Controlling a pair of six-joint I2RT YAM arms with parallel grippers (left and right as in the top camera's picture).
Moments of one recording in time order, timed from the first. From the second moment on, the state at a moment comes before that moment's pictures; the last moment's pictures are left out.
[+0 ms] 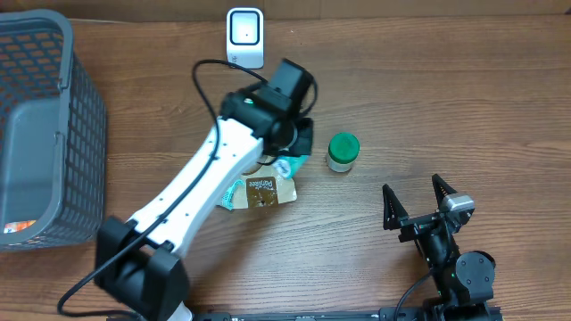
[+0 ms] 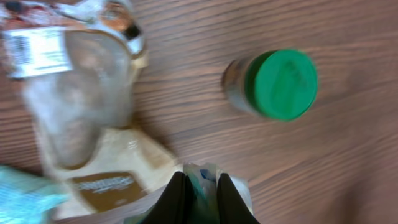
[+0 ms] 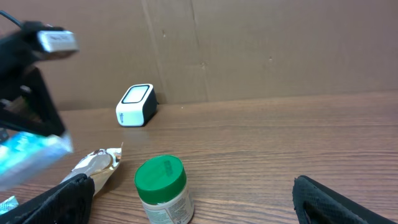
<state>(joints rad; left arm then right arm) -0.58 1.79 1.59 -0.99 0.10 -0.50 0.14 0.01 0.02 -0.02 -0.11 0.17</state>
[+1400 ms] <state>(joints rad) -0.66 1.99 1.59 -0.89 0.14 -0.96 0.14 0.01 0.02 -0.02 -0.11 0.17</state>
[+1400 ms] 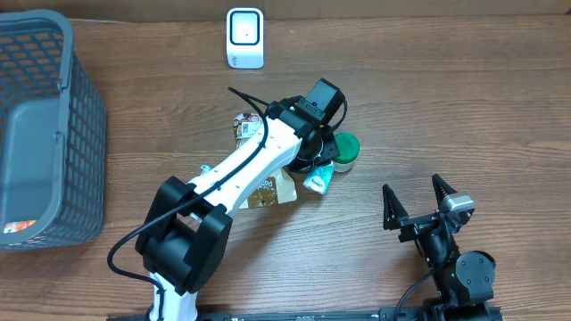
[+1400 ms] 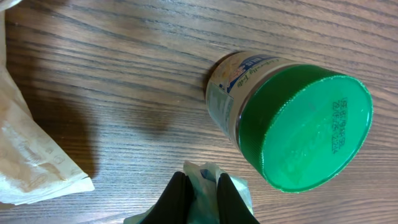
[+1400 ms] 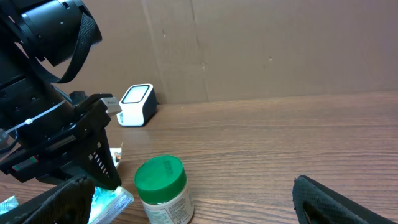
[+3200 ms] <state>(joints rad) -0.10 1.62 2.25 -1.50 -0.01 -0.36 0.14 0.01 0.02 -0.02 -0.11 0.17</state>
